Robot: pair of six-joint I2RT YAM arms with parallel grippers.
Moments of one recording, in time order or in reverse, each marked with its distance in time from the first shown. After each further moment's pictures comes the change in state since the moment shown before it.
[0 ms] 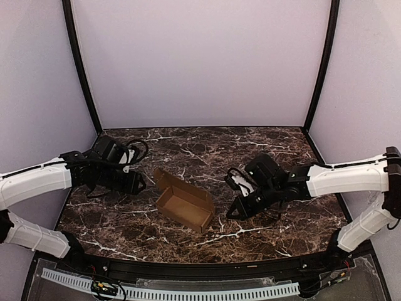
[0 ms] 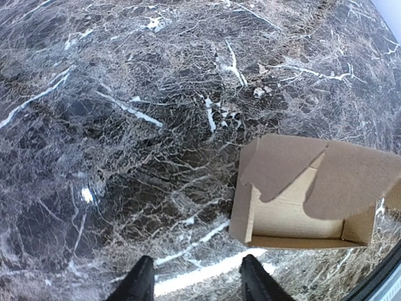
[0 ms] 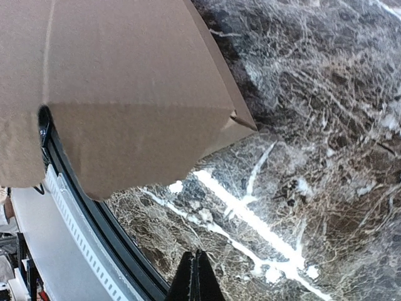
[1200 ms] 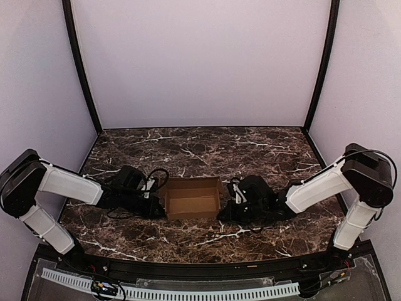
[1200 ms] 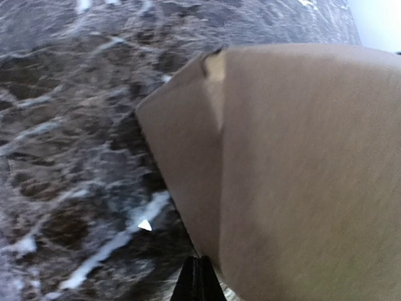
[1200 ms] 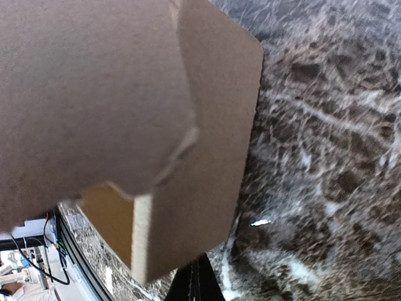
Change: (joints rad) left arm -0.004 0.343 -0.269 0.603 0.462 -0.195; right arm 0.028 0.253 -0.188 0.616 0.130 0.435
